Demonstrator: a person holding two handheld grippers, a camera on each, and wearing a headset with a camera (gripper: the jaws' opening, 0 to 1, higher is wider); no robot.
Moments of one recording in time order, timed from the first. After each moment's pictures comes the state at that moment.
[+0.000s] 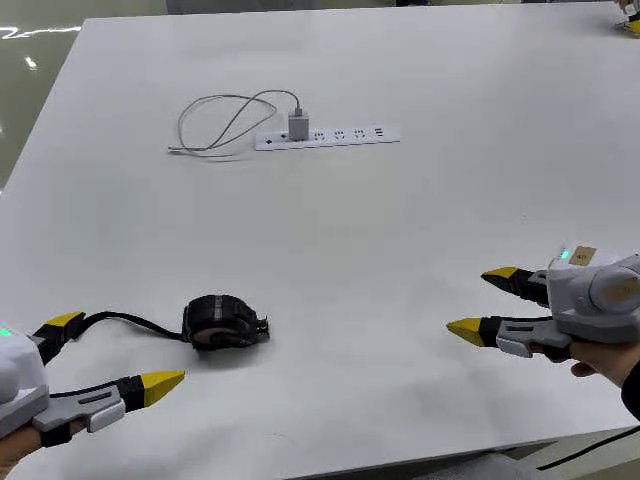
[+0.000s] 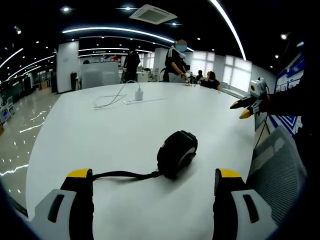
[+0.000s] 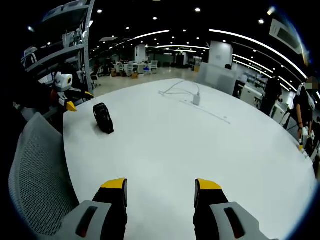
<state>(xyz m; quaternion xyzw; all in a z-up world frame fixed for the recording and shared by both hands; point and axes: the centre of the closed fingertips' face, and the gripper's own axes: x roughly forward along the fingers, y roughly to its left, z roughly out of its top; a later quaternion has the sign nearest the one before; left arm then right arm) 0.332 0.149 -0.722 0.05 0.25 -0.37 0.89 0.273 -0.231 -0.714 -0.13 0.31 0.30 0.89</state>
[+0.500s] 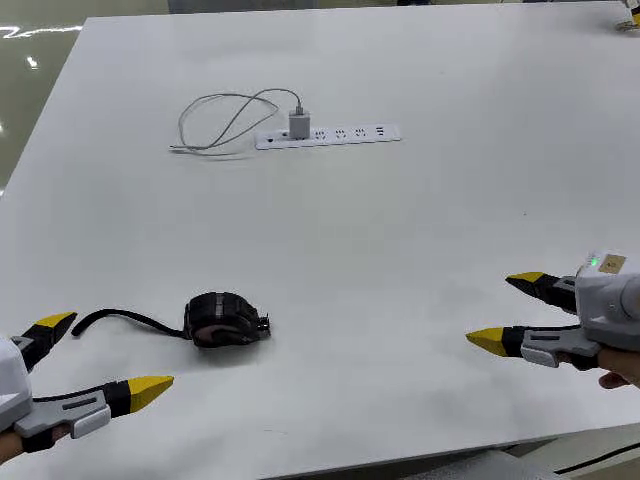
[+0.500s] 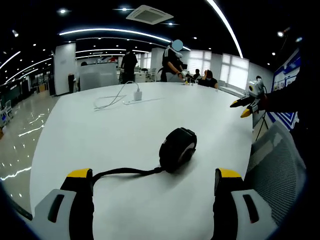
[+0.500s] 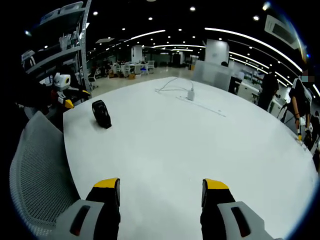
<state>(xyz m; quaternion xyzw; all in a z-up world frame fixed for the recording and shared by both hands) 0.327 0.161 -0.720 0.06 0.24 -0.38 0.89 0.255 -0.259 -0.722 -0.12 0.32 0.29 0.90</state>
